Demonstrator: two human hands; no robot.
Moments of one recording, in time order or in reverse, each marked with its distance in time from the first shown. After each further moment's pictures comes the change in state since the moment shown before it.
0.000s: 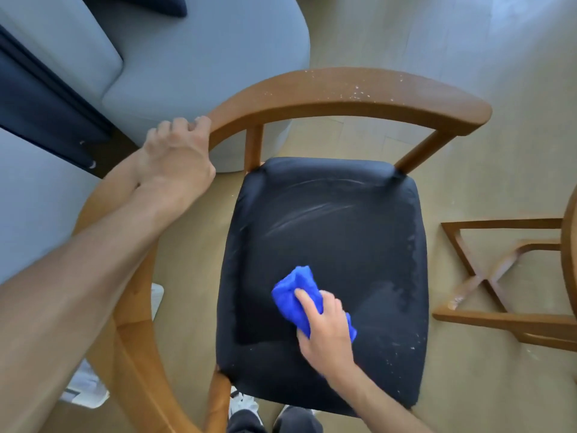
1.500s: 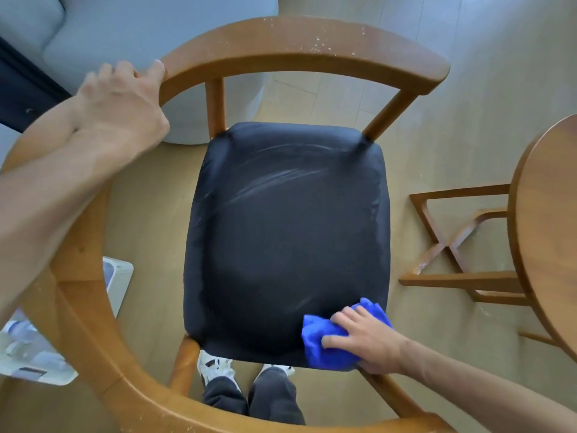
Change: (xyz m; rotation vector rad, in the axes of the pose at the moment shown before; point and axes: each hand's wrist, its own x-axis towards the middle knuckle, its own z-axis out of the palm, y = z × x) left_hand -0.002 0.008 -0.007 0.021 -0.057 0.011; right_hand -0.066 0.121 -0.088 -0.317 -0.694 -0.644
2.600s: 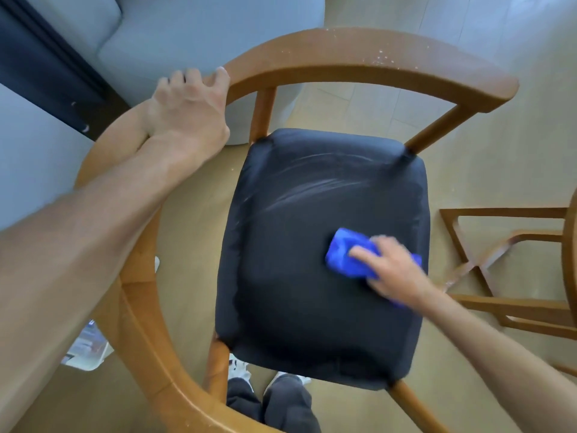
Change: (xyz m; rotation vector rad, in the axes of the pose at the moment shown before) left_hand 0.001 -0.001 0.005 0.007 -0.033 0.009; right_hand 0.080 0.069 -0.066 -0.003 0.429 0.359
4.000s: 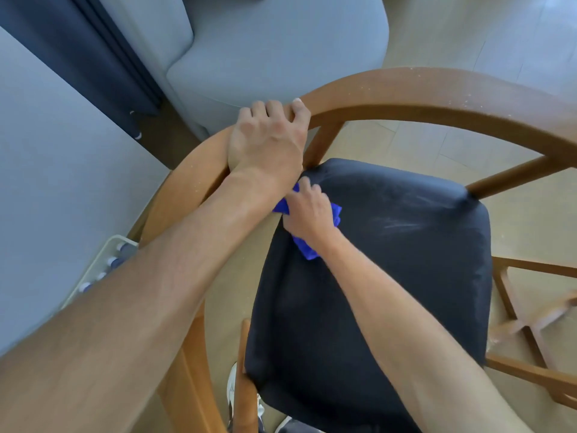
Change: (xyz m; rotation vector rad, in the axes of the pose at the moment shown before) left_hand 0.003 0.002 0.009 0.094 -0.007 -0.031; right_hand 0.252 -0.152 0.013 -0.056 0.044 0.057
